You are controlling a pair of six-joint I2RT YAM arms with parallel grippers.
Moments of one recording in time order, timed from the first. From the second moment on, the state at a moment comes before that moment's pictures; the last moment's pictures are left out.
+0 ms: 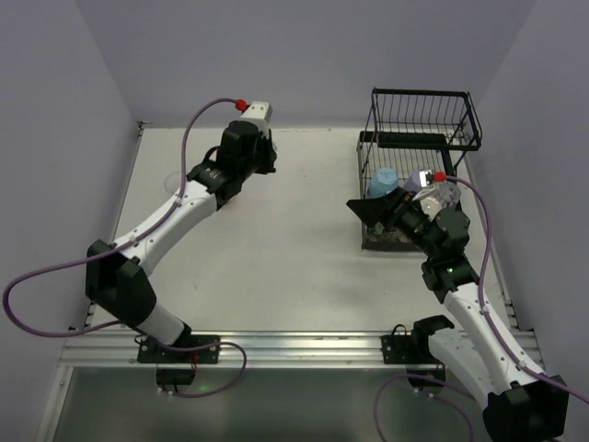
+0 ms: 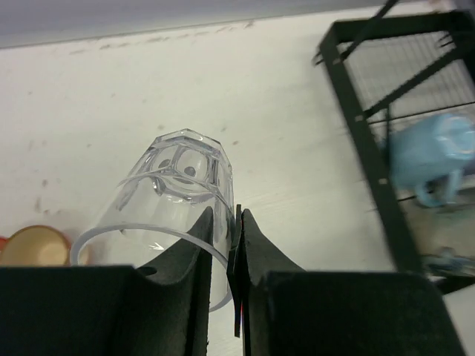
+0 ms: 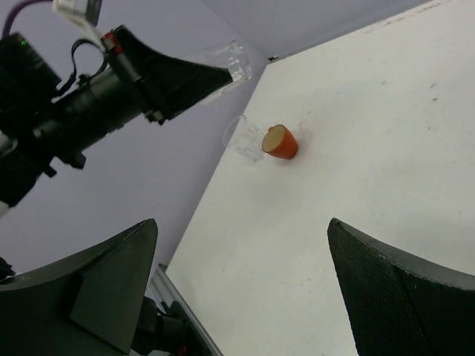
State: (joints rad) left arm -0.56 1.47 1.33 -0.21 -0.11 -0.31; right arm 0.25 0.77 0.55 0.26 -0.47 0.88
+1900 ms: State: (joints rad) left arm -0.48 1.35 1.40 -0.36 0.23 -0.24; right arm 0.25 0.88 0.88 -0.45 0.11 0.37
